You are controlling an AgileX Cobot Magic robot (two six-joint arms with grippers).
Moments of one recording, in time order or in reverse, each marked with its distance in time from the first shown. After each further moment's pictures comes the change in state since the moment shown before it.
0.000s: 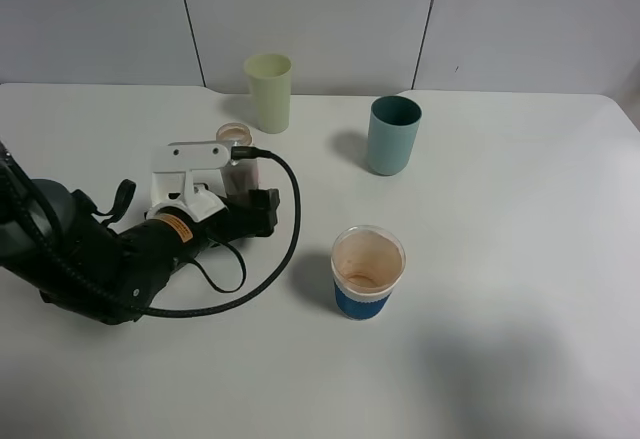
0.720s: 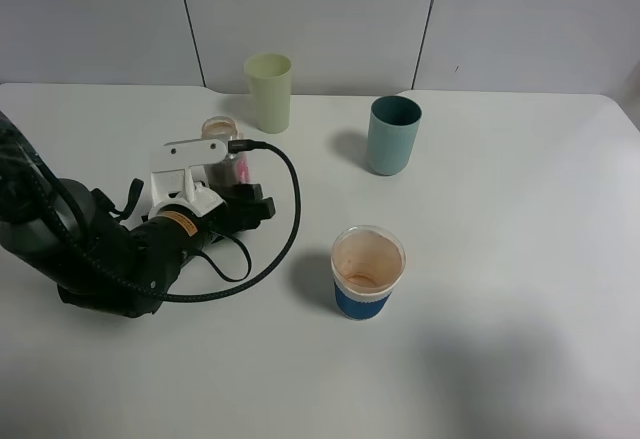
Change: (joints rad) left arm 0.000 0.033 -0.037 -0.090 0.002 0.000; right arm 0.000 0.000 0.000 0.000 0.000 0.000
